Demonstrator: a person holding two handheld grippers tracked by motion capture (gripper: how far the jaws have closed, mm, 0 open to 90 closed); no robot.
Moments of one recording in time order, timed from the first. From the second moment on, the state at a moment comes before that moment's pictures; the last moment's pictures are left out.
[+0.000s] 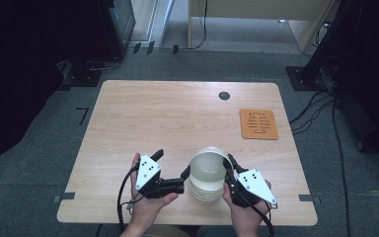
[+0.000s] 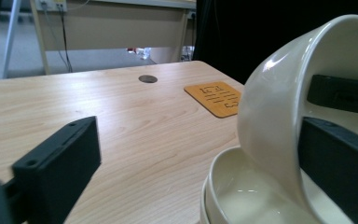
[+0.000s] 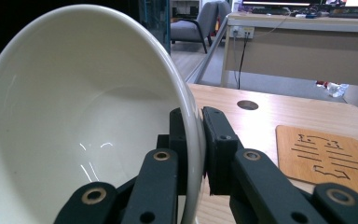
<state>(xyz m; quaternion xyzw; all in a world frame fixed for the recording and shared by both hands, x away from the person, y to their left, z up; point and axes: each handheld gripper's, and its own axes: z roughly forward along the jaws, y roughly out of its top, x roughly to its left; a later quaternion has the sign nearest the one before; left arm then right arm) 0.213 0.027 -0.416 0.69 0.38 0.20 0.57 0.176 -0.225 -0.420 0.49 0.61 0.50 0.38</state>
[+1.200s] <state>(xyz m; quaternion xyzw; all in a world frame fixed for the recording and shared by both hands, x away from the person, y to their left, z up) 0.243 0.150 -0.461 0.64 0.52 0.25 0.51 0.198 -0.253 -0.417 0.52 0.59 0.50 0.38</state>
